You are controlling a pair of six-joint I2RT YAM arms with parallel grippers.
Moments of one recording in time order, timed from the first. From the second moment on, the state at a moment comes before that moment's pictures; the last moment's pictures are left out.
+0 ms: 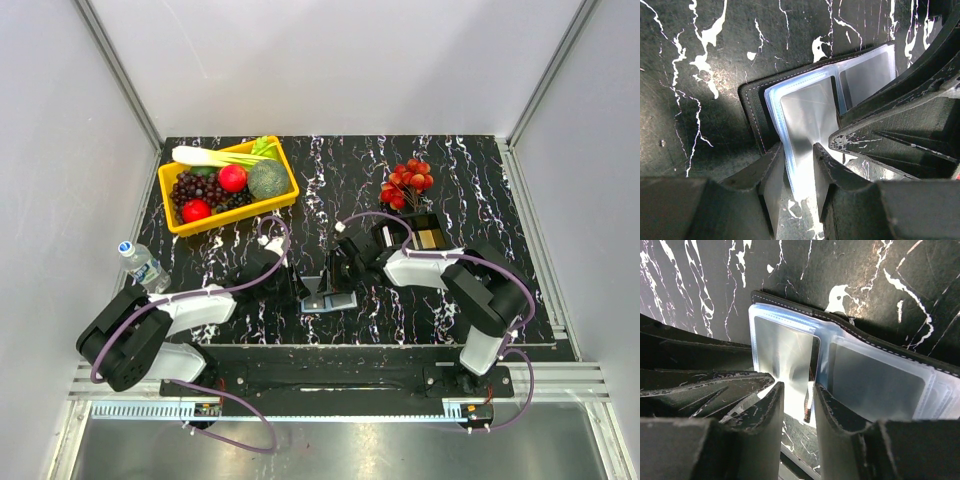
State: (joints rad) left arm -0.68 1.33 0.42 0.17 0.13 -0.75; right arm 0.80 1.76 0.90 -0.01 -0.30 0.82
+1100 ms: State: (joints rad) left arm -0.68 1.23 0.43 0.05 0.09 -0.73; right arm 0.75 1.53 0.87 -0.23 0.02 0.67
